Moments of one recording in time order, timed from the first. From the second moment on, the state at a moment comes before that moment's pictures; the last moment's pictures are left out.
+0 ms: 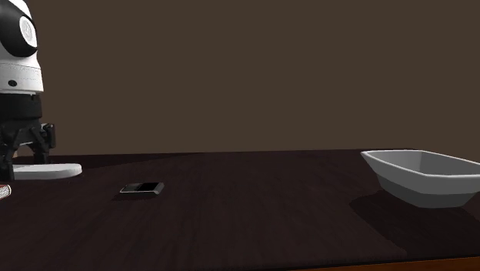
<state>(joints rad) 0.80 -0.12 -0.42 -2.26 -0.04 2.14 -1.07</state>
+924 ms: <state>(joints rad) 0.86 0.10 -0.36 -2.11 0.07 2.20 -1.01</state>
